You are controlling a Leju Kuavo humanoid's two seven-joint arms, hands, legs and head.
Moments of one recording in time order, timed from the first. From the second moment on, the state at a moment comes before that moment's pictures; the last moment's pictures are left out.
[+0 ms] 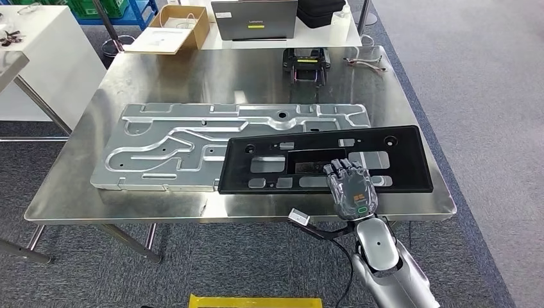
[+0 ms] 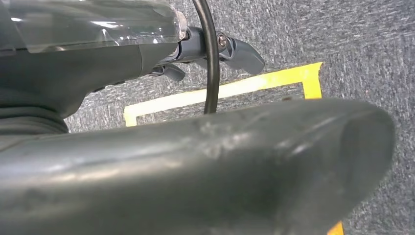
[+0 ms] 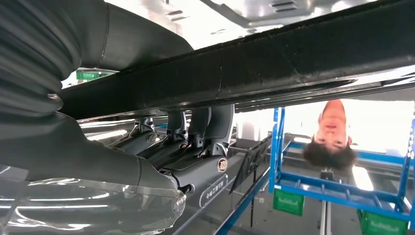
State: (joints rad) left arm -0.09 -0.11 1.00 -0.23 -1.16 0.05 -0.37; right arm -0.28 -0.07 0.38 -1.40 1.56 -0.51 0.15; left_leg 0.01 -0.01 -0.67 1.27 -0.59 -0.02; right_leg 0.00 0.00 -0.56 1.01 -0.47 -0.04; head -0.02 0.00
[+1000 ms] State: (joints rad) left arm -0.09 -0.09 1.00 -0.23 -1.18 0.09 -0.33; right arm -0.34 -0.05 0.21 -1.16 1.41 -0.51 0.07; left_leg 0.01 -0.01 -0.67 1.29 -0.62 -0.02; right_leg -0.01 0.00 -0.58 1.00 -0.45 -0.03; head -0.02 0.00
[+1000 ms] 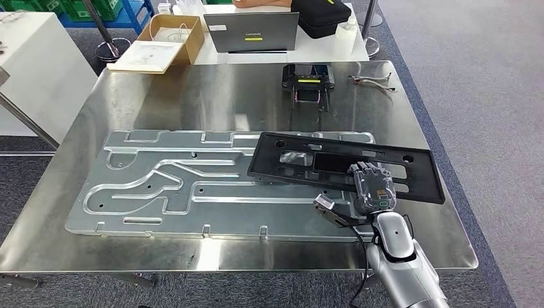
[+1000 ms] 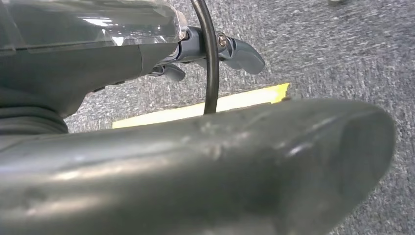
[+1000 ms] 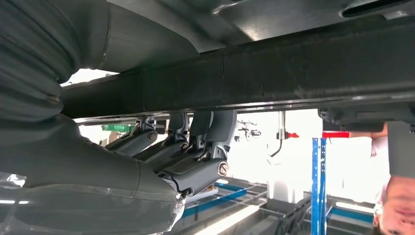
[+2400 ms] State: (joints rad) left arm -0.09 -0.08 1.06 -0.23 -1.12 0.00 -0.35; right arm -0.30 -0.04 0.16 -1.12 1.40 -0.51 0.05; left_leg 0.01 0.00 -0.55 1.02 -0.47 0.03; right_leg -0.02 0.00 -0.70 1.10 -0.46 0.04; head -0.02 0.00
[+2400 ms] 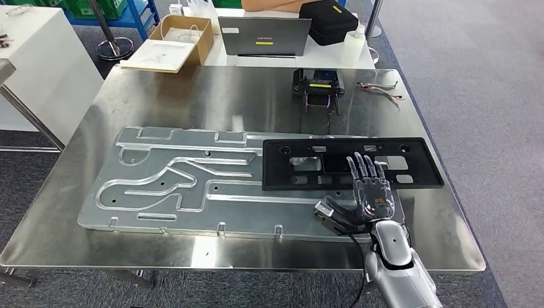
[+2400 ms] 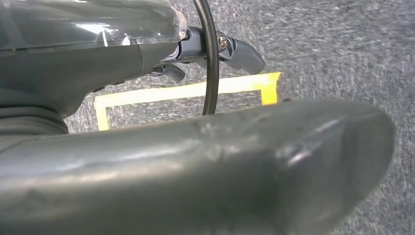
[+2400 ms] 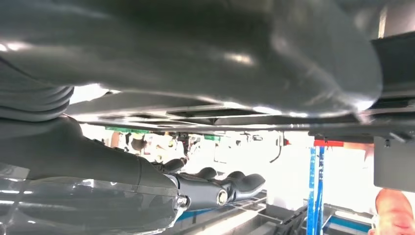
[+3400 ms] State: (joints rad) left arm -0.09 -0.09 1.07 -0.23 -1.12 -0.02 -0.34; right arm -0.29 -0.04 0.16 -1.11 1.42 -0.51 0.04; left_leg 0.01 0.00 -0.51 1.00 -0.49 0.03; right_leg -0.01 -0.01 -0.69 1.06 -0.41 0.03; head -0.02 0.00
